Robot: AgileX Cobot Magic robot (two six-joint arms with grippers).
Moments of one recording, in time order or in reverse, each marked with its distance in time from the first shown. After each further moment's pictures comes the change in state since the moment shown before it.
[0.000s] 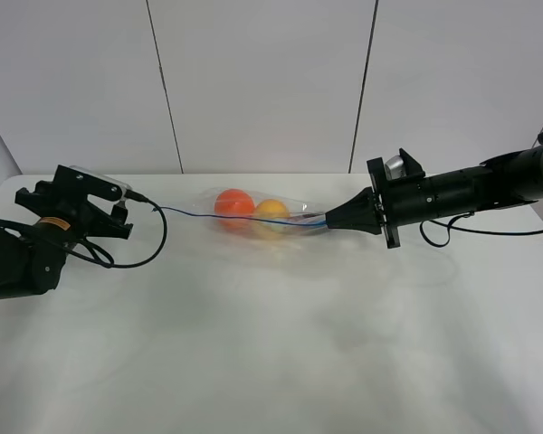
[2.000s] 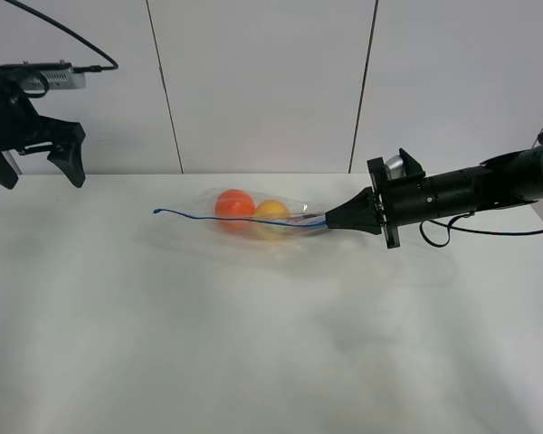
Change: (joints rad) left arm 0.094 -0.250 -0.918 0.216 2.287 -0.503; right arm 0.000 0.000 0.000 0.000 0.007 0.000
